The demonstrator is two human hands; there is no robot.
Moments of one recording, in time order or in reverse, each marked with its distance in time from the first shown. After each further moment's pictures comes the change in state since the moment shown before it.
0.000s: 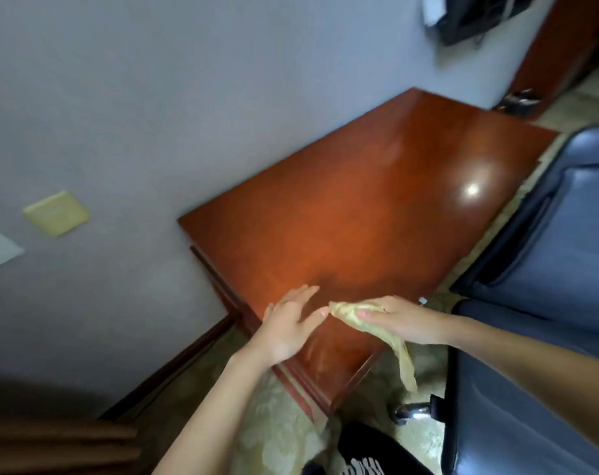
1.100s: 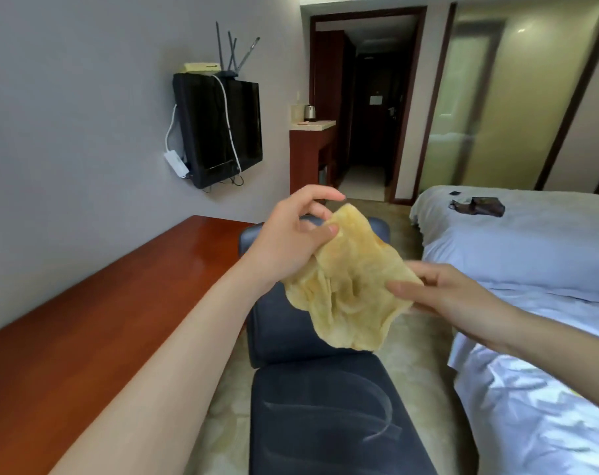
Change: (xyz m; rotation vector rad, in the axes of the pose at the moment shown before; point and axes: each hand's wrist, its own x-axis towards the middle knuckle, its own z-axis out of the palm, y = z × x) left_hand -0.115 0.505 0.120 -0.450 -0.071 0.946; right_hand -0.535 0.051 -0.099 0.401 0.938 -0.193
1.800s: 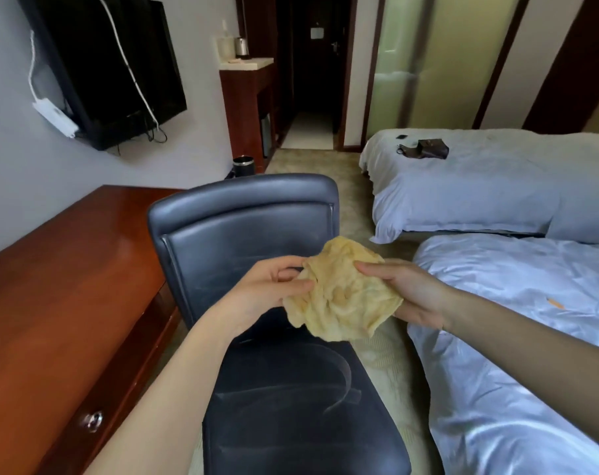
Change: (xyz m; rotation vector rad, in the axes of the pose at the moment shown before) left_hand 0.067 -0.169 0.102 -0.414 -0.460 -0.430; right_hand 0.058 0.114 -0.083 0.575 0.189 0.425
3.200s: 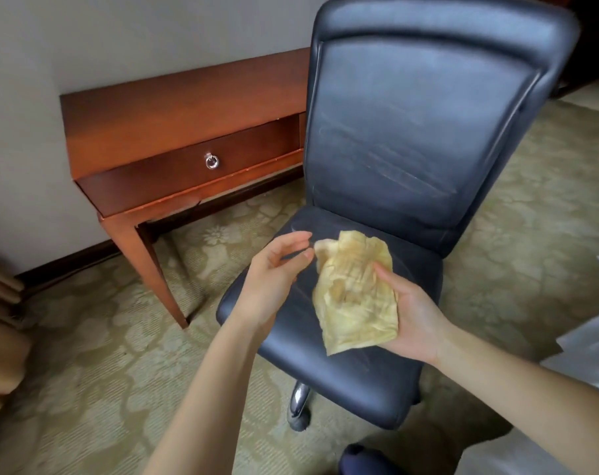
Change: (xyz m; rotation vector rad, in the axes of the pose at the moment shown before) left_hand -0.056 -0.233 0.237 -0.167 1.317 -0.061; right_hand 0.041 0.251 -0.143 0.261 -0.794 0.717
